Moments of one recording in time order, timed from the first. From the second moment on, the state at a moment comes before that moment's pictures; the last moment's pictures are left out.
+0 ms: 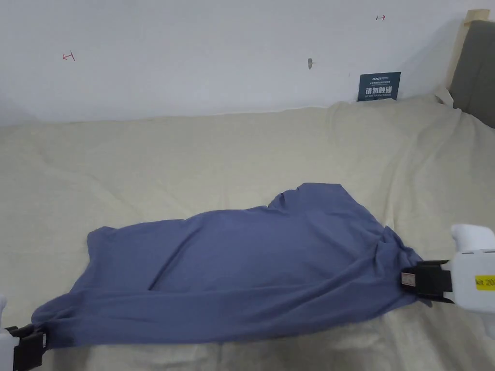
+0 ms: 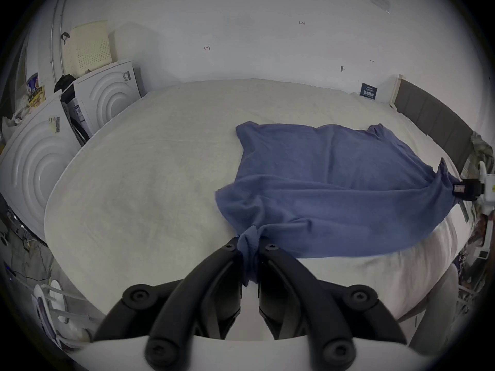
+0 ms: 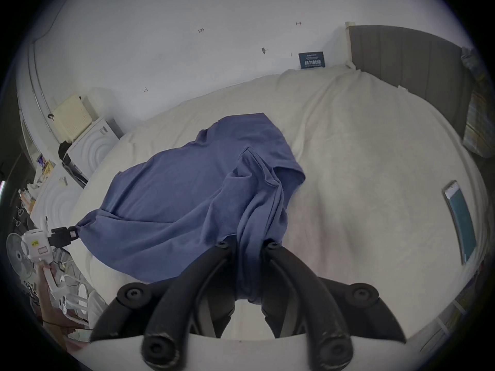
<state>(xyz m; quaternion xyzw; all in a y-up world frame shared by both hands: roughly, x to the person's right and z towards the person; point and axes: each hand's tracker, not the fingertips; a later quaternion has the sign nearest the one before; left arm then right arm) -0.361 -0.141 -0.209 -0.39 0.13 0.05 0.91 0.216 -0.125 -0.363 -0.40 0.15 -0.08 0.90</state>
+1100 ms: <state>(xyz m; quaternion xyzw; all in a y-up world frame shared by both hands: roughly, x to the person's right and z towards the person) -0.312 -0.096 -0.225 -0.34 0.09 0.05 0.93 0.219 -0.086 -0.423 -0.39 0.12 -0.09 0.91</state>
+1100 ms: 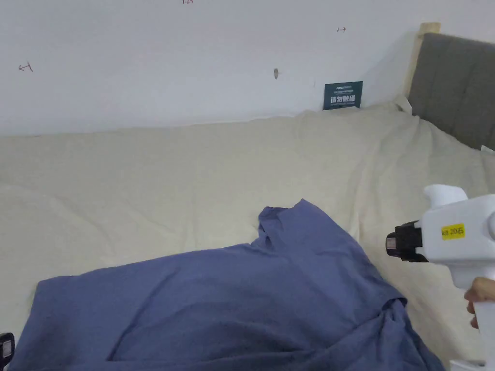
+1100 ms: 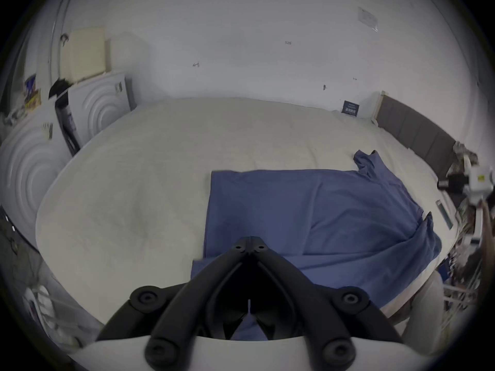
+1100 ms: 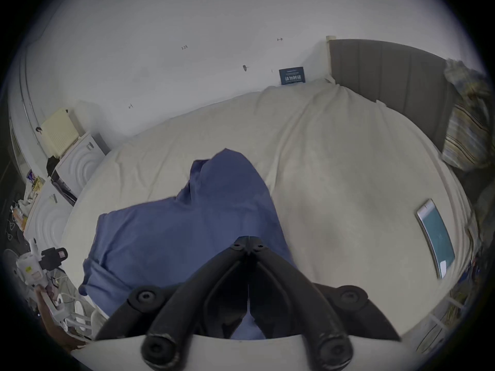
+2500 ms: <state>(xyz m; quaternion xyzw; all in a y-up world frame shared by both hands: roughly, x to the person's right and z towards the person) -0.423 -0.175 -0.442 -0.45 0.16 0.14 0.87 0.168 -0.140 -0.569 -0.51 0.12 0.03 0.85</state>
